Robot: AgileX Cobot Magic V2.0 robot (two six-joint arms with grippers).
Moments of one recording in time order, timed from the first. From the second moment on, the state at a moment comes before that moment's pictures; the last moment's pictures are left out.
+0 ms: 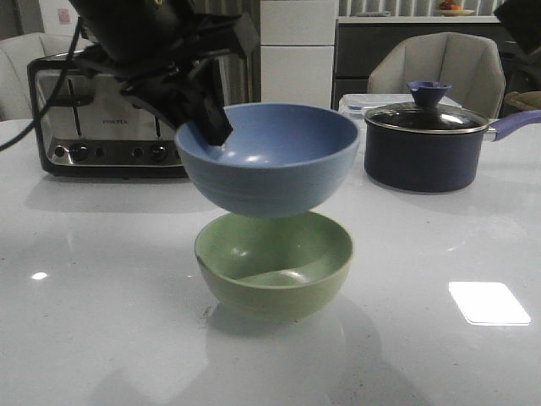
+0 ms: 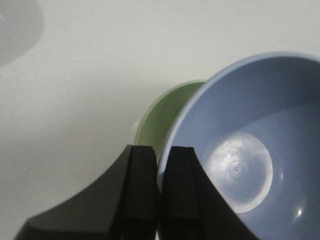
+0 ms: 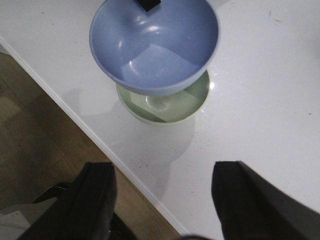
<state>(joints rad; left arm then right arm) -0.57 1.69 -1.33 -0.25 0.77 0.10 0.64 0.84 -0.83 0.09 0.77 -0.09</state>
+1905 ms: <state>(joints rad) -0.57 0.83 -0.83 -0.03 0.80 0.10 0.61 0.62 -0.67 -0.05 0.84 0.04</state>
